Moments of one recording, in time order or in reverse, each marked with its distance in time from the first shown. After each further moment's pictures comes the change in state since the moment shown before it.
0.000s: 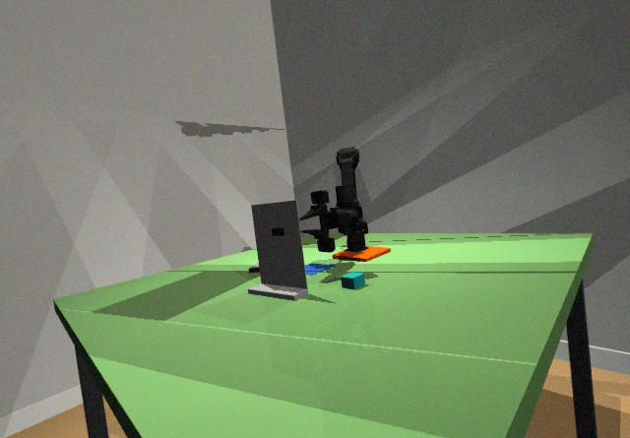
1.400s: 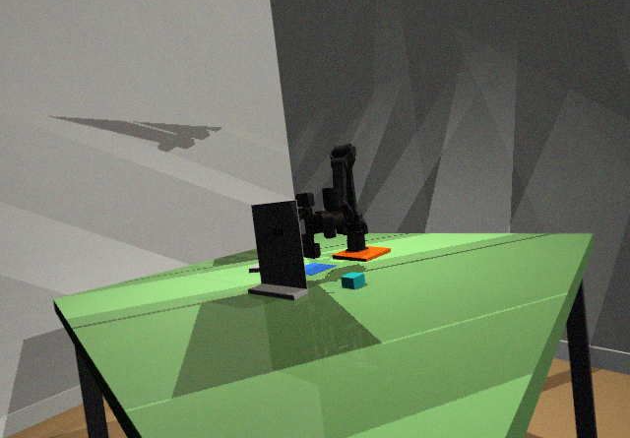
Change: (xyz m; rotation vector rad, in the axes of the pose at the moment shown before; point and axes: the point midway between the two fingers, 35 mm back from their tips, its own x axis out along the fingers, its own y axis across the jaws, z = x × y) arm 0.069 0.000 0.018 -0.006 -0.007 -0.014
